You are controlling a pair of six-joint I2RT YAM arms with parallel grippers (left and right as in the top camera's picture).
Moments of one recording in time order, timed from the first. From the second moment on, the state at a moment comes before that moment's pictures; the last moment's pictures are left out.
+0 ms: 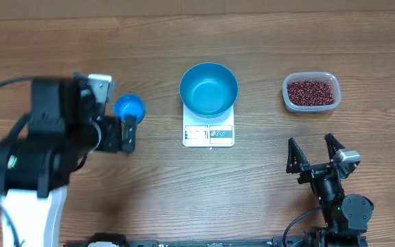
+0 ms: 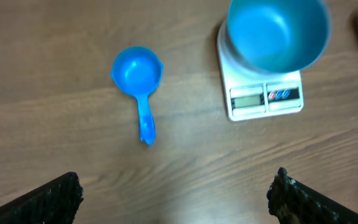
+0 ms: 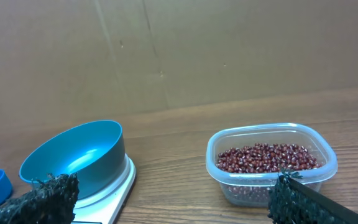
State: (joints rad) left arm -0.10 1.21 1.56 -1.37 0.09 0.00; right arm -0.10 0.01 0.02 -0.01 -0.28 0.20
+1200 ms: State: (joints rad) left arm -0.10 1.88 1.43 -1.20 -0.02 -0.24; right arm -0.10 0.01 0.02 -0.01 -0.28 0.20
